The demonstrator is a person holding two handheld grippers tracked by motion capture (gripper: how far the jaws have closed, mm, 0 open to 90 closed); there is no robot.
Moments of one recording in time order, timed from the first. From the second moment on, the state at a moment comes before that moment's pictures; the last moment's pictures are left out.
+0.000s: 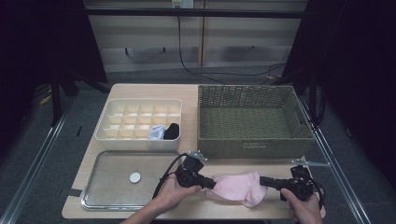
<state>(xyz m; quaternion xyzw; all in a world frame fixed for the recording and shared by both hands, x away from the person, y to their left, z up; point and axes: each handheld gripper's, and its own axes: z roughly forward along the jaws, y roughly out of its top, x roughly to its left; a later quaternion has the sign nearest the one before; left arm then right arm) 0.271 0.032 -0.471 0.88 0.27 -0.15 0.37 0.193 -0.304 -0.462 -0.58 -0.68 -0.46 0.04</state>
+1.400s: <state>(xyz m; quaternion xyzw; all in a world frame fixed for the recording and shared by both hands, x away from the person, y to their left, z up) 0.291 0.049 -0.486 0.88 0.28 -0.14 0.35 0.210 -0.278 -0.491 -0.57 -0.72 -0.38 0.04</state>
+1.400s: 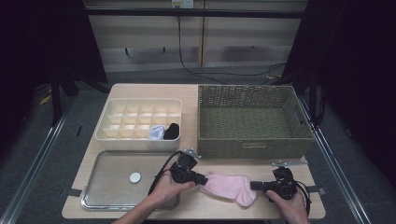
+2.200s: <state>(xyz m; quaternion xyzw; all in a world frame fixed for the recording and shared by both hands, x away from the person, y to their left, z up) 0.279 0.051 -0.474 0.88 0.27 -0.12 0.36 0.208 -0.283 -0.482 -0.57 -0.71 -0.41 0.03</state>
